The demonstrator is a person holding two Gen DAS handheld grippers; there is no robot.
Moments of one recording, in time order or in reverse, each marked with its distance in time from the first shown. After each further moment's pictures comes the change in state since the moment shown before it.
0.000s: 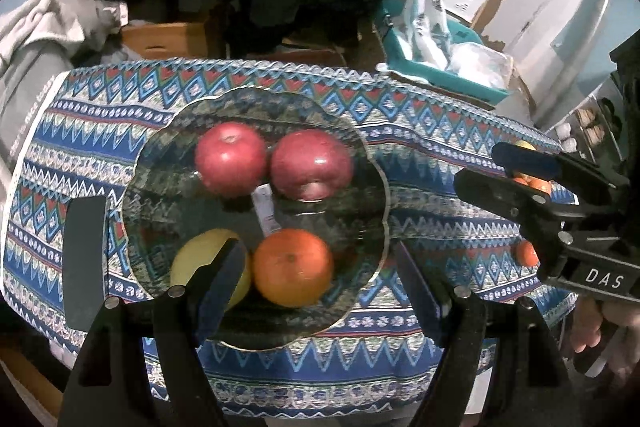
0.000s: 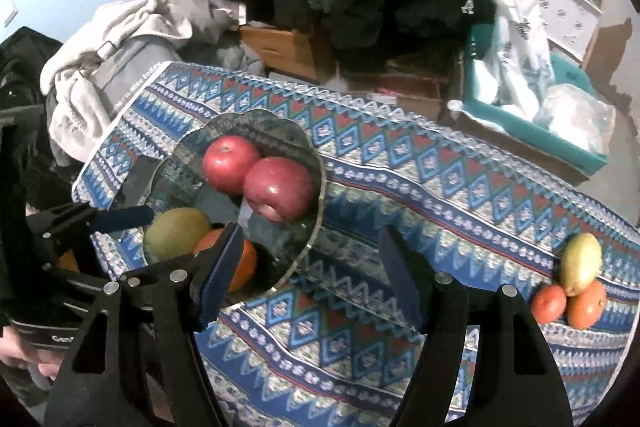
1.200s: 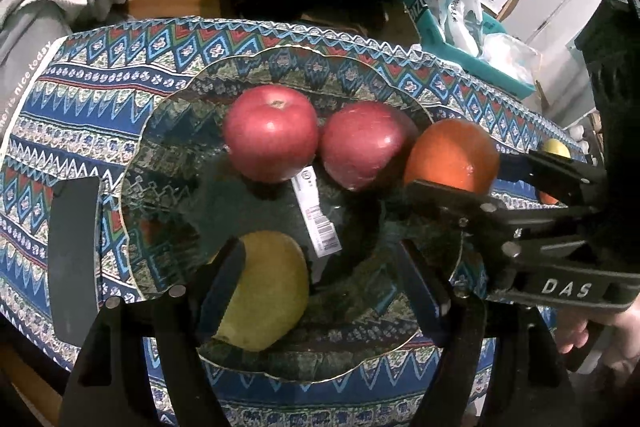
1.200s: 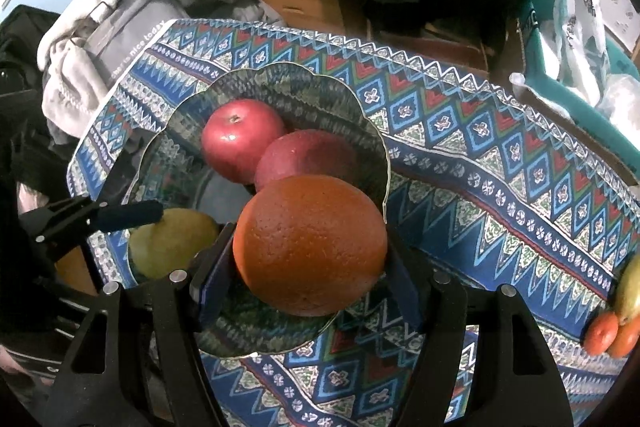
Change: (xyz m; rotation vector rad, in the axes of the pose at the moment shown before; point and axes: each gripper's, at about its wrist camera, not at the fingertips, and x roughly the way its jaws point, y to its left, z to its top) left arm 0.047 0.046 -0.006 -0.050 0.062 0.011; right arm 0.091 0.022 0.009 -0.028 0.131 0.096
